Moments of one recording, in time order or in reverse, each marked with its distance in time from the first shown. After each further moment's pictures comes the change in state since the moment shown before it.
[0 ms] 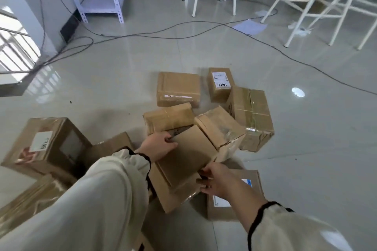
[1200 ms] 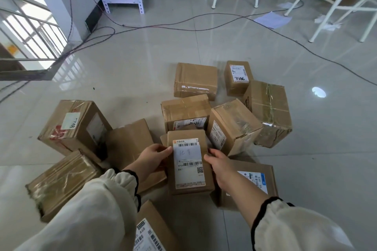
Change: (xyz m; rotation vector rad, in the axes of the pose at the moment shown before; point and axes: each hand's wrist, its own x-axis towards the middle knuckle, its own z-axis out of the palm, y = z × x) left_hand -0.060 -0.058 0.022 -0.759 0.011 -0.361; right_hand 0.014 0.023 0.026 -0.185 -0.012 -0.298
